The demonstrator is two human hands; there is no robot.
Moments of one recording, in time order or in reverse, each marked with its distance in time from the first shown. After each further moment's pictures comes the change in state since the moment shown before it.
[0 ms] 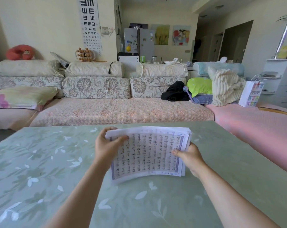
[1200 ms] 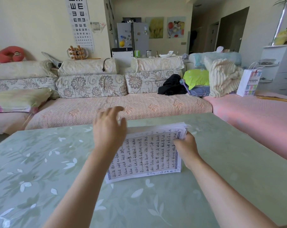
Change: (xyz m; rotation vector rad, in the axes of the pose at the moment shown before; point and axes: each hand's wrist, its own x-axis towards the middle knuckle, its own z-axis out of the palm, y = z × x) left_hand 0.009 0.035 0.042 1.016 0.116 0.610; right_hand 0.004 -0.006 0.006 0.031 0.129 -0.101
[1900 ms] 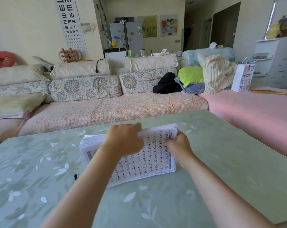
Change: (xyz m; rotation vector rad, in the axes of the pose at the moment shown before) left_hand -0.003 0.045 0.033 0.365 -0.481 0.463; right_hand 0.004 -0.002 -0.012 -0.076 -0.095 0.015
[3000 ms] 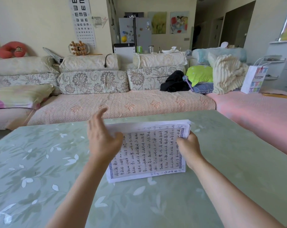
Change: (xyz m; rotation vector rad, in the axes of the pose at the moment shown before) left_hand -0.067 -0.051 0.025 -0.706 0.631 -0.433; right_hand -0.003 0.007 0.019 0.064 0.139 0.040
